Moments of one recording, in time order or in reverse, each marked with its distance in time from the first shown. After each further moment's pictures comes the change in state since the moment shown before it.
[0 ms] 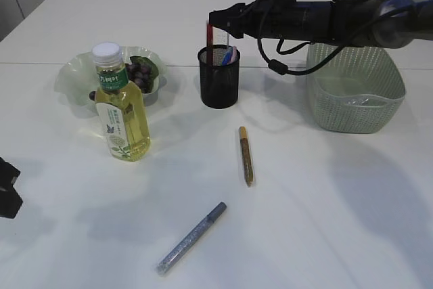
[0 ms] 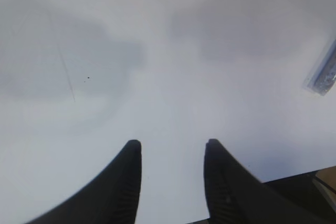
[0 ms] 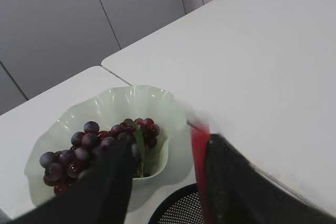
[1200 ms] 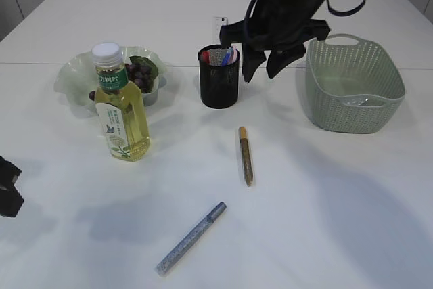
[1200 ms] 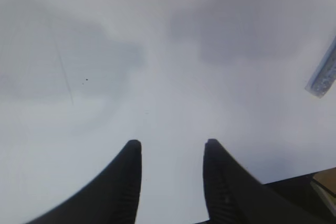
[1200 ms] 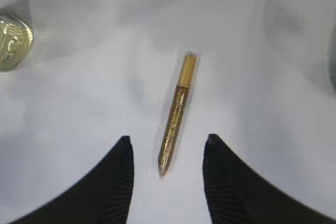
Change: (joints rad) left arm 0.000 0.000 0.000 -0.004 -0.005 0.000; right arm 0.258 -0.323 -0.007 -1.725 0.432 1.930
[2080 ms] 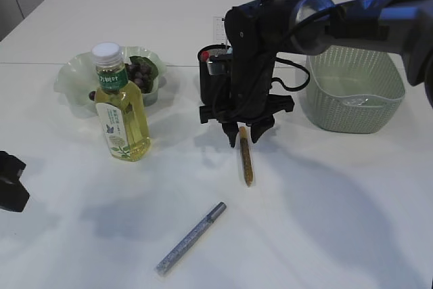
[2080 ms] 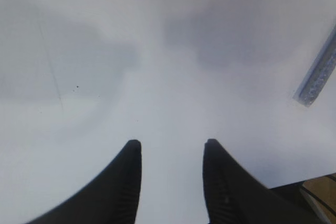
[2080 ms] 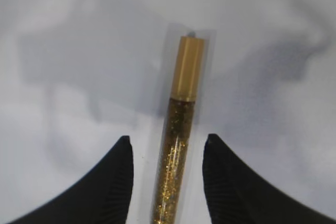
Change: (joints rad) left arm 0.000 0.000 0.000 -0.033 -0.025 0.000; right arm 0.060 0.271 0.000 -0.099 -0.090 0.205
